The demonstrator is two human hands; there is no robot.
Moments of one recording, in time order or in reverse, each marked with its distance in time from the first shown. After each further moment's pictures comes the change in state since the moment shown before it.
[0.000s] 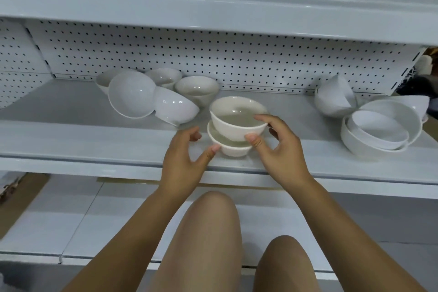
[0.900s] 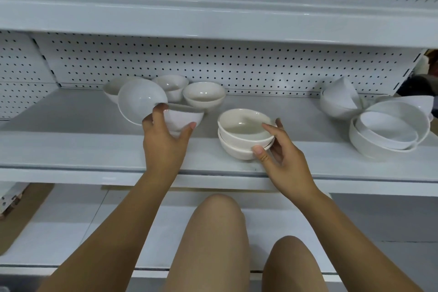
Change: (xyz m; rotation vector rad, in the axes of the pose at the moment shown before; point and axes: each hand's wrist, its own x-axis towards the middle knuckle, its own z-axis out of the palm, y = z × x) left_hand 0.059 -0.018 -0.040 0.201 0.303 0.027; right_hand -0.018 0.007 0.017 0.098 -0.061 0.034
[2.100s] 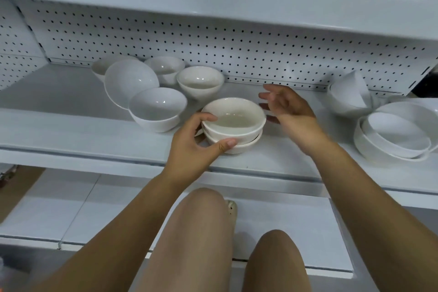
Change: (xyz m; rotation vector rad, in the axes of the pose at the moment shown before) left_hand -0.044 0.038 0.031 -0.555 -0.395 -0.088; right_hand 0.094 -0.007 -0.041 0.051 -0.092 0.159
